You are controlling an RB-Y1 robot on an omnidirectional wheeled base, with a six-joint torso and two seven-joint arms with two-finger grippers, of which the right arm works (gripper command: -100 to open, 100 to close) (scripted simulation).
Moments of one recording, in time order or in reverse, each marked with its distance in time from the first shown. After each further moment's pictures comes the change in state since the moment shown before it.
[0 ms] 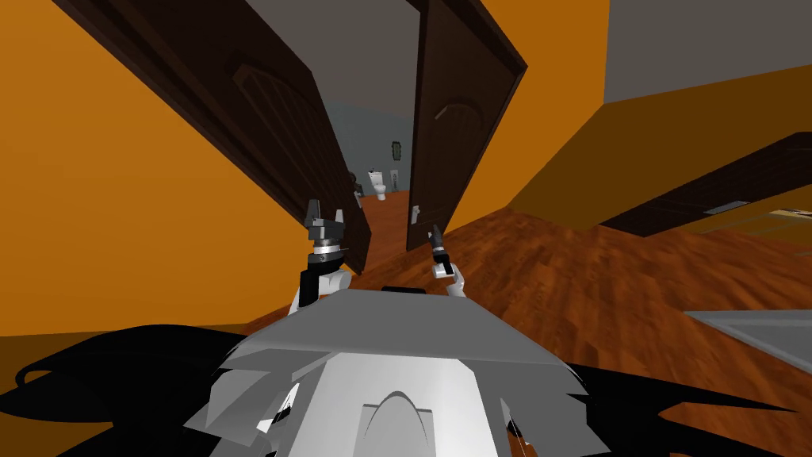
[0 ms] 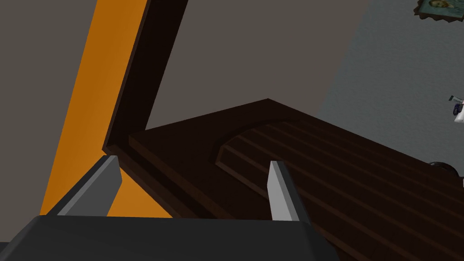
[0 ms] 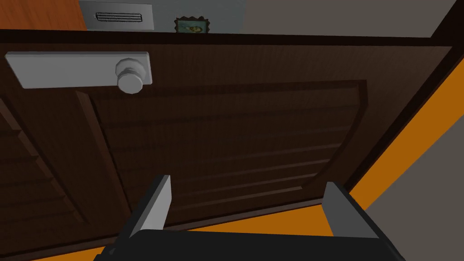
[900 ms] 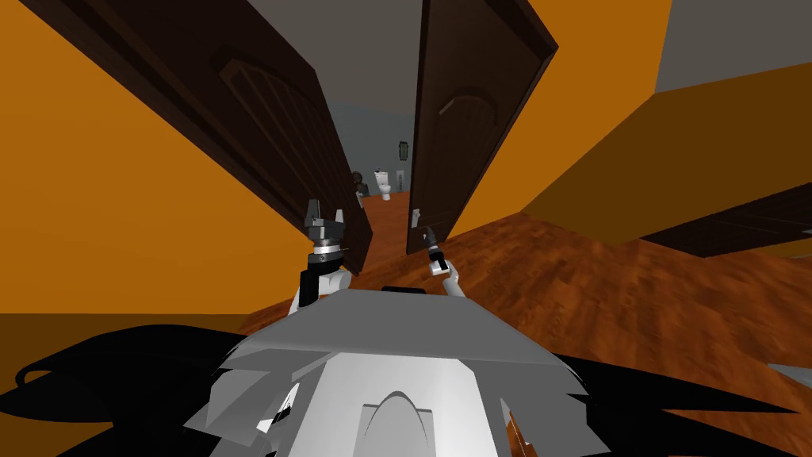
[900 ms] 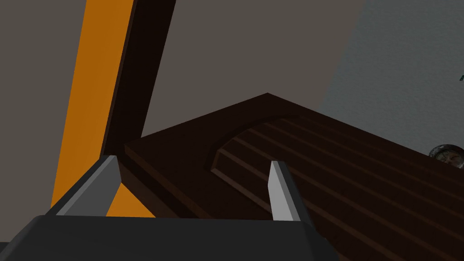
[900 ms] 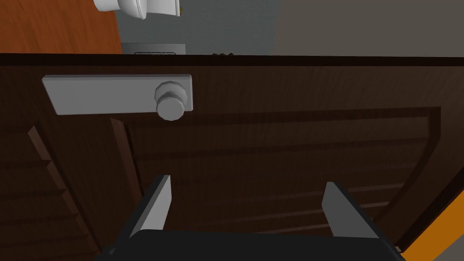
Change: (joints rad) arm -0.118 -0.011 0.050 0.196 -0.008 0.008 -0.018
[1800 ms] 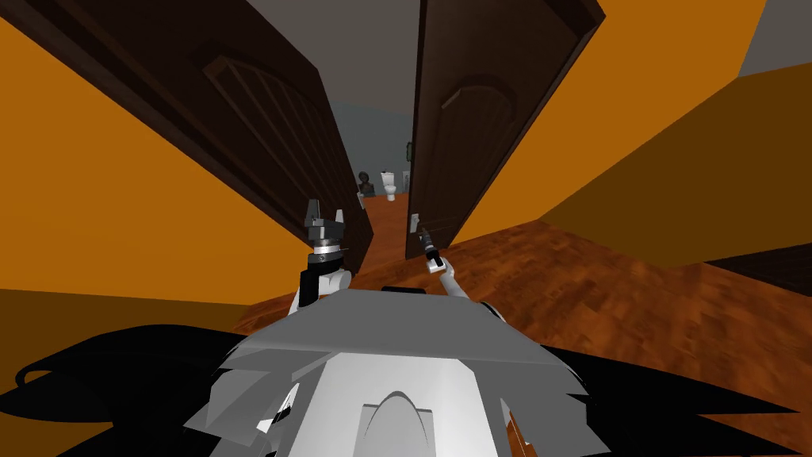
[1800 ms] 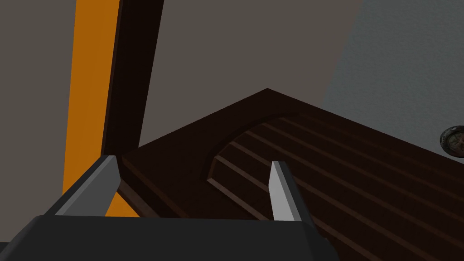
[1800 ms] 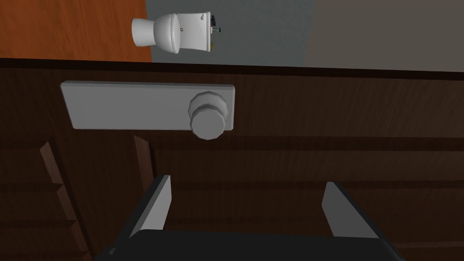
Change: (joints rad) arm -0.117 -0.006 0.052 0.195 -0.008 0.013 -0.018
